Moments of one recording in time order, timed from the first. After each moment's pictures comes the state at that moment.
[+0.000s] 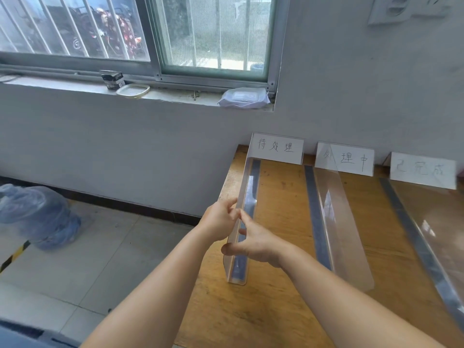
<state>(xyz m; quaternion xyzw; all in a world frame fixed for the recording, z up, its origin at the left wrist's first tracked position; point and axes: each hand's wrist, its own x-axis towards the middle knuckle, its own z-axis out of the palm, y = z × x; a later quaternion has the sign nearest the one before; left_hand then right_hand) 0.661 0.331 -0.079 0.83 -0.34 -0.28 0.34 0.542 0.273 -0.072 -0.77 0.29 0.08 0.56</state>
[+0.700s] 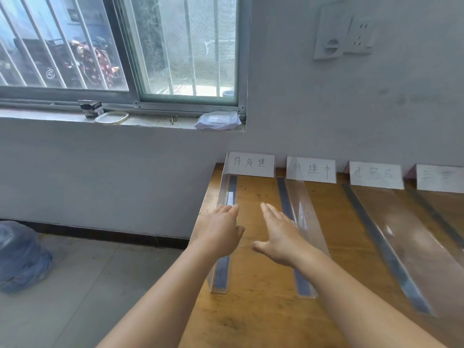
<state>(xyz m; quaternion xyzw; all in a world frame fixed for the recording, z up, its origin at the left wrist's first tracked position) 0.604 0.329 -0.030 0.82 -0.55 -0.07 0.14 0.466 0.250 -0.030 -0.90 0.36 -0.05 0.21</state>
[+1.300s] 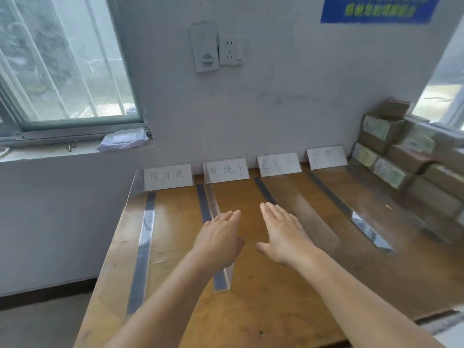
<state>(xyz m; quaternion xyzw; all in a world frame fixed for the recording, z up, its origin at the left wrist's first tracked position) 0.428 0.255 -0.007 0.72 -0.69 -0.08 0.09 0.275 0.203 -0.014 -0.86 0.49 -0.08 0.12</state>
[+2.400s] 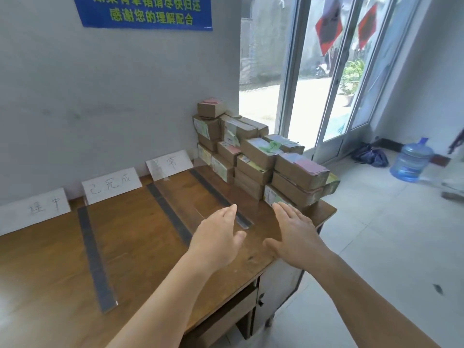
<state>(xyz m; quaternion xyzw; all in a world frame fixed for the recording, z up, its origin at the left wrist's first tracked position) -0.035 0.133 0.004 0.56 -0.80 -0.14 0.16 -0.216 0.151 0.000 -0.71 0.69 -0.12 0.09</state>
